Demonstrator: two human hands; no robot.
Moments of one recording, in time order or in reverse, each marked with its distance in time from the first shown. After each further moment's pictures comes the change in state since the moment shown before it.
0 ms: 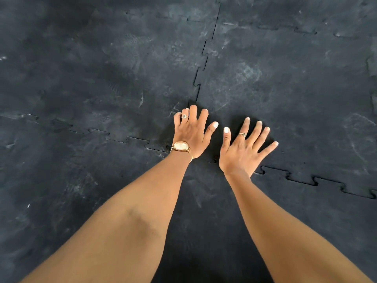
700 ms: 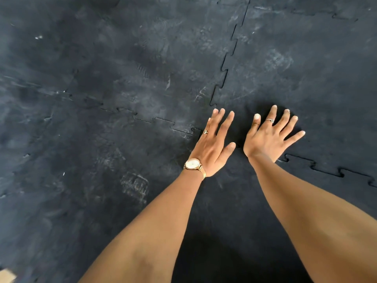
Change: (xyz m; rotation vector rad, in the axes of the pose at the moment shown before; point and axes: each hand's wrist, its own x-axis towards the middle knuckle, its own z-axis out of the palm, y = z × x) left_hand -0.087 -0.007 -0.012 -0.637 -0.078 0.116; right_hand 0.000 -0.001 0.000 0.056 0.036 0.018
